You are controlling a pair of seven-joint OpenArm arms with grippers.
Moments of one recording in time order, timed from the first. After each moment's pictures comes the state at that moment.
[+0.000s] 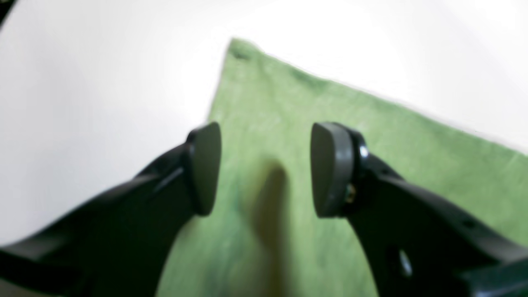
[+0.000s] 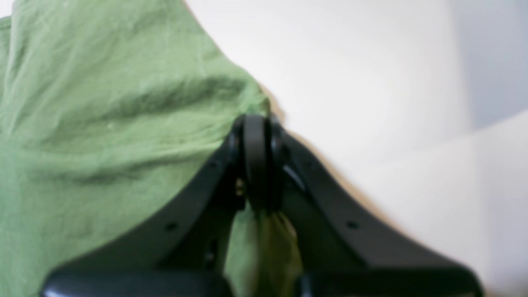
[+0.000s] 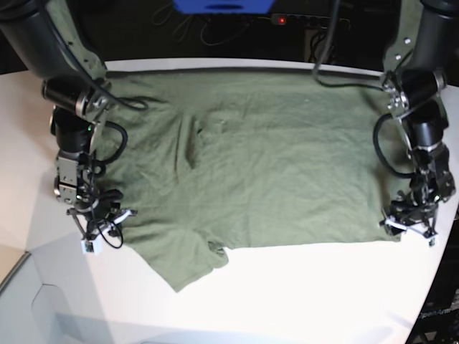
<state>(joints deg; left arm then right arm) -33.4 -20.4 -25.2 33.7 -6.8 -19.5 23.3 34.5 8.9 26.1 27.1 -17.0 25.8 -6.2</state>
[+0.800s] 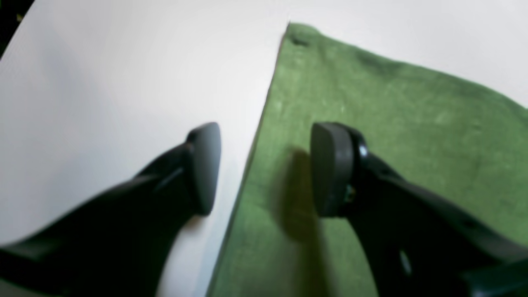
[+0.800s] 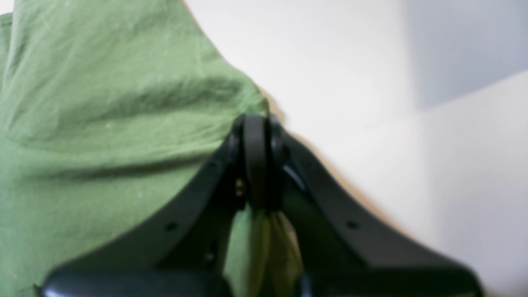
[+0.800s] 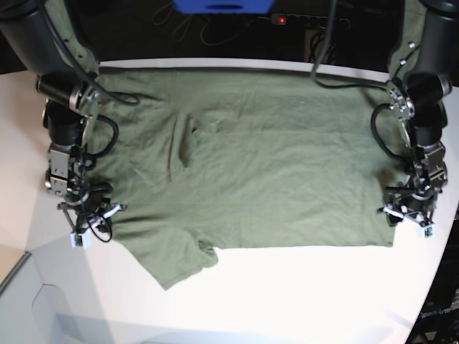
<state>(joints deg) -34.0 -21.6 -25.3 22.0 3.5 -19.4 6.3 32.3 11.3 26.0 27.5 -15.9 26.3 -4.1</state>
